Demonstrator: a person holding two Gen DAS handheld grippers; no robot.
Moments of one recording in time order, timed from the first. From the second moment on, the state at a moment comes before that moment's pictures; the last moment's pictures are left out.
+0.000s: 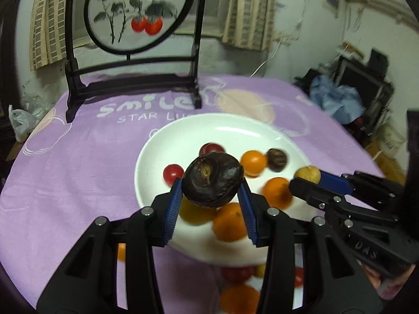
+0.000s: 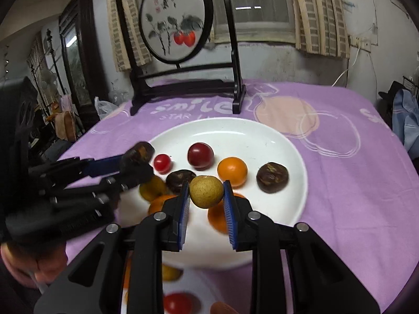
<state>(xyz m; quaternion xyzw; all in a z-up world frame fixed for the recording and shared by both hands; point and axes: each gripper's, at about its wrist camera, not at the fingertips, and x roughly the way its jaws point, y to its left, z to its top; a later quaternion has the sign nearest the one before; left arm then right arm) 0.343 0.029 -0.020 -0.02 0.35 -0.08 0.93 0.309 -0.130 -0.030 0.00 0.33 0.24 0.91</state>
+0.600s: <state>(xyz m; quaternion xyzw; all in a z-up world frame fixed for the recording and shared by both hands) 0.269 0.107 -0.005 -0.07 0.30 0.00 0.95 0.257 -0.168 -0.026 0.05 0.35 0.29 0.89</state>
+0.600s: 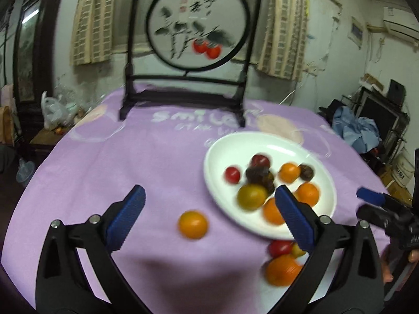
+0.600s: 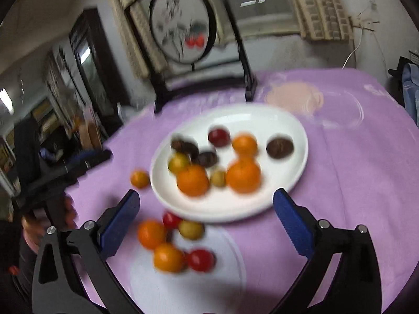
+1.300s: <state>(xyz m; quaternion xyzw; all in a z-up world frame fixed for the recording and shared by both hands) 0.249 0.139 -0.010 -0.09 0.31 0.04 0.94 0.234 -0.148 -0.070 -0.05 0.43 0.30 0.85</state>
